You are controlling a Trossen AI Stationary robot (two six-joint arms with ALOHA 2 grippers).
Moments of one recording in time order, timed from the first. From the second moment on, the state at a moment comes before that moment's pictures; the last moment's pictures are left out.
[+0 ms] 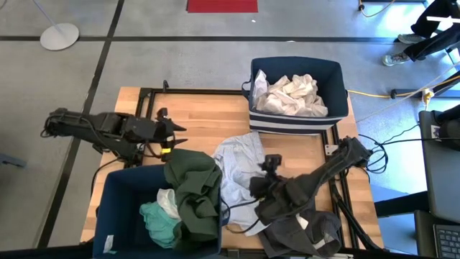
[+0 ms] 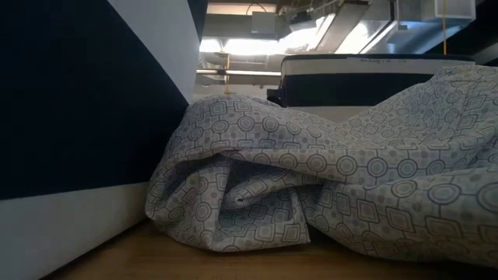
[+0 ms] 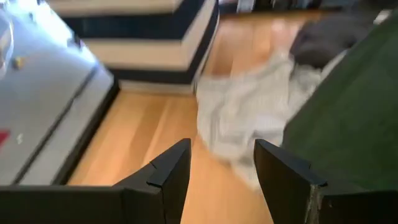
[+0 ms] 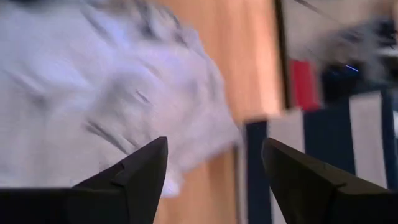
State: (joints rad) left arm -0.16 0.83 0.93 -0.70 -0.43 -0.07; right arm 0.58 1.95 1.96 -1.51 0.73 0.51
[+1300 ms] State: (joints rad) left arm -0.36 1.00 0.99 -0.41 0.31 -0.28; right arm 0.55 1.93 1.21 -0.82 1.14 0.71
